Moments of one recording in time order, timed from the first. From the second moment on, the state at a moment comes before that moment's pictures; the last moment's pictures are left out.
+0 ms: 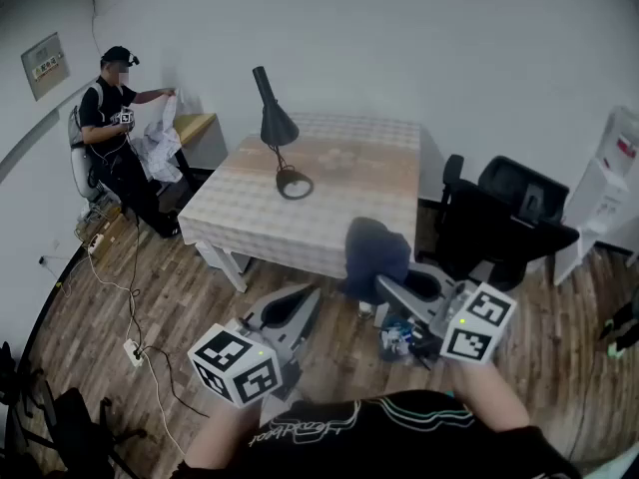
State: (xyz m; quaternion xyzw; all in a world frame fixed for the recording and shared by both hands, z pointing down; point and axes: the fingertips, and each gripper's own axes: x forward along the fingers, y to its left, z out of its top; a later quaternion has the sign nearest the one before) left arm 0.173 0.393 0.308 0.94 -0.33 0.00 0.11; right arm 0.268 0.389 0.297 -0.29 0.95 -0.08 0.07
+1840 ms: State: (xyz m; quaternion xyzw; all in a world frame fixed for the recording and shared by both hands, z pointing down) left arm 0.074 0.065 0.335 0.94 -0.31 0.00 0.16; right arm 0.176 0.069 0.320 -0.34 0.93 -0.11 0.04
